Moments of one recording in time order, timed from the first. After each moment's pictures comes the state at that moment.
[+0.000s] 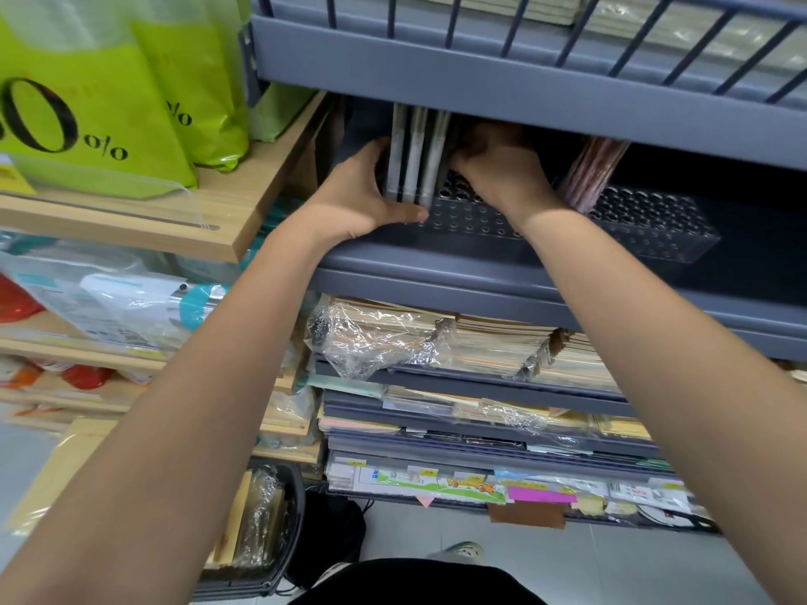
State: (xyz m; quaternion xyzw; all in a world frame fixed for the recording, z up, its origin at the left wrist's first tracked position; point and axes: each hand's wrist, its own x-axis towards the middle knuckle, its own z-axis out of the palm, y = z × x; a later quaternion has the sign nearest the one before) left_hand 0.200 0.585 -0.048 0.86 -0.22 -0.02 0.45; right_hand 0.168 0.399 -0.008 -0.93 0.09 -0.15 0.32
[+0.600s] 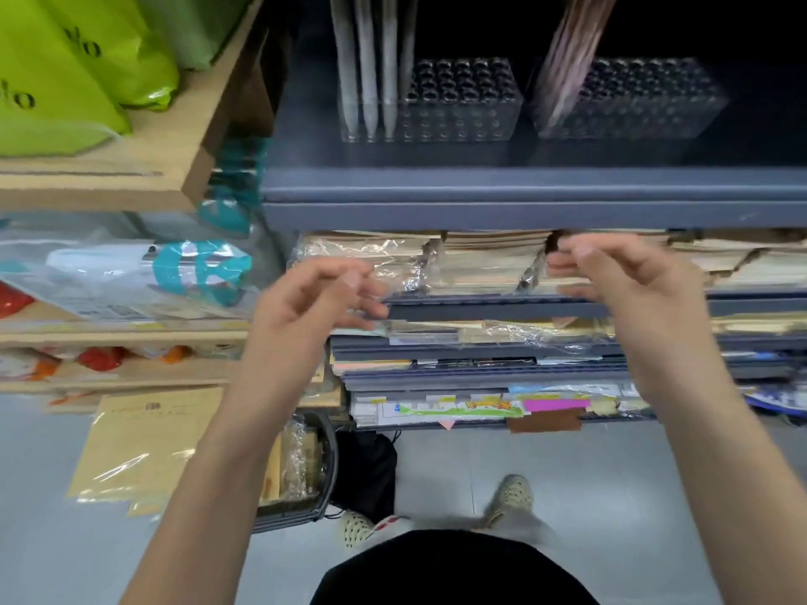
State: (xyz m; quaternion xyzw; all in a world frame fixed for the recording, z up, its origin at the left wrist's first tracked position) left_hand 0.015 0.644 -0.109 0.68 -0.15 -0.11 0.71; right_hand -0.077 0.374 -0.076 -0.76 0.18 -0.21 0.59
